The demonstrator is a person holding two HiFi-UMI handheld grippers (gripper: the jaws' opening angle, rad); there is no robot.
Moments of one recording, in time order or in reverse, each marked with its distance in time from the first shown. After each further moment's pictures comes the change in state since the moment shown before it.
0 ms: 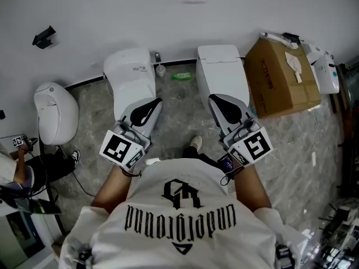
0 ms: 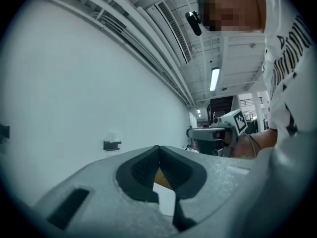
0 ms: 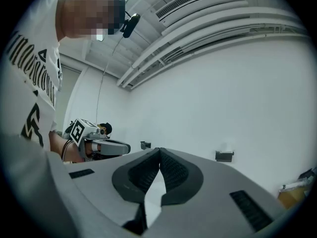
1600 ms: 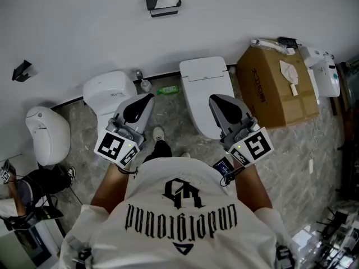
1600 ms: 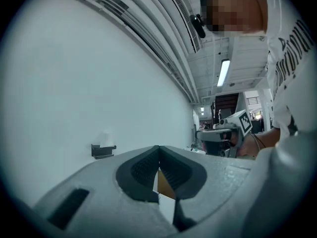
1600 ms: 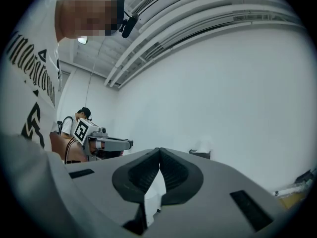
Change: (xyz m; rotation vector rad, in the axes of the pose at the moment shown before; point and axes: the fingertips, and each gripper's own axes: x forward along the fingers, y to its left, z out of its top) left arm 0.255 0.075 -0.007 -0.007 0.020 0.006; right arm 0.023 -0.263 -0.030 0.039 0.020 -0.043
